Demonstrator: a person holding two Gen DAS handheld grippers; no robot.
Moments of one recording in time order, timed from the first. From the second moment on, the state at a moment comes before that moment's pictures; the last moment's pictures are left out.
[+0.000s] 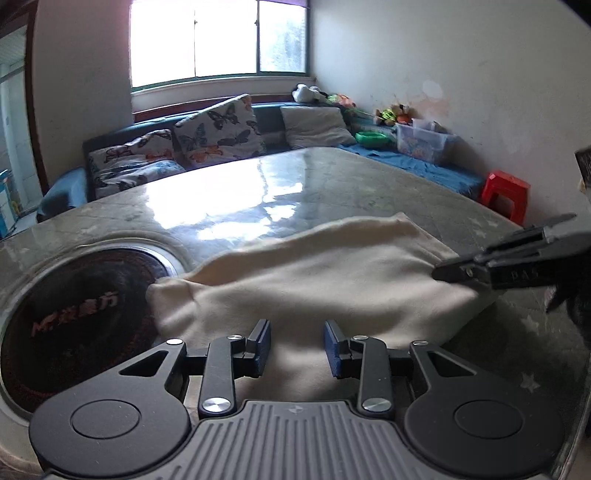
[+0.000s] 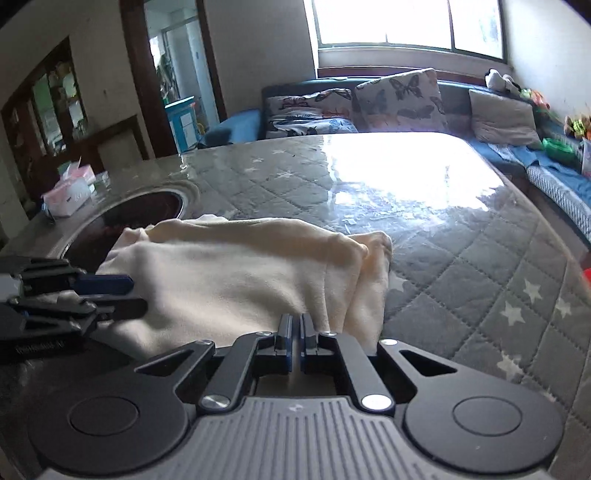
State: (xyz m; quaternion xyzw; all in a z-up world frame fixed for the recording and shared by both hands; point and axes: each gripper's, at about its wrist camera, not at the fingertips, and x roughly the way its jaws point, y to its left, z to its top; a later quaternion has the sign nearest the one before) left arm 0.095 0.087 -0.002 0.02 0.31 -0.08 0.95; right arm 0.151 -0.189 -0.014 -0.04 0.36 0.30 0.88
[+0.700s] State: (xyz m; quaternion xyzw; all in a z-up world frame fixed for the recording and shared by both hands) left arm 0.156 0.102 0.012 0.02 0.31 -0.06 0.95; right arm 0.192 -0.154 0.003 -0.05 0.34 0.32 0.88
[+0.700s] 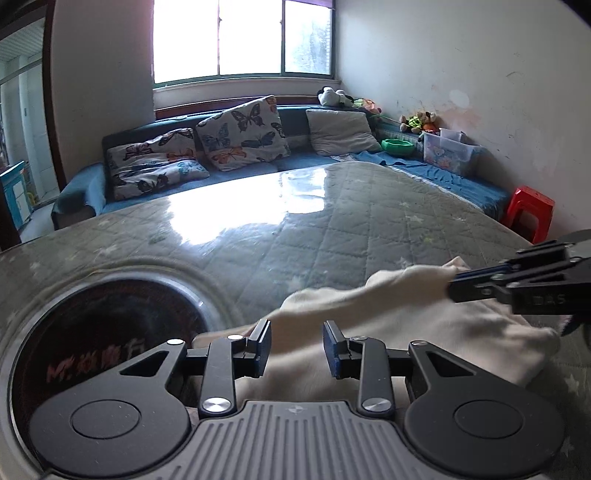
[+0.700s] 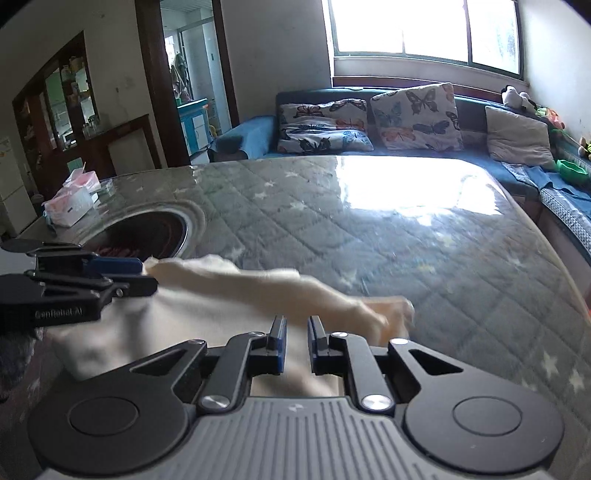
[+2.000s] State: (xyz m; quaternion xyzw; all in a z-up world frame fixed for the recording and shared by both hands) left arm 0.081 0.075 -0.005 0.01 0.31 -0.06 0.95; right arm 0.109 -0.130 -0.018 -0.13 0.28 0.33 0.89
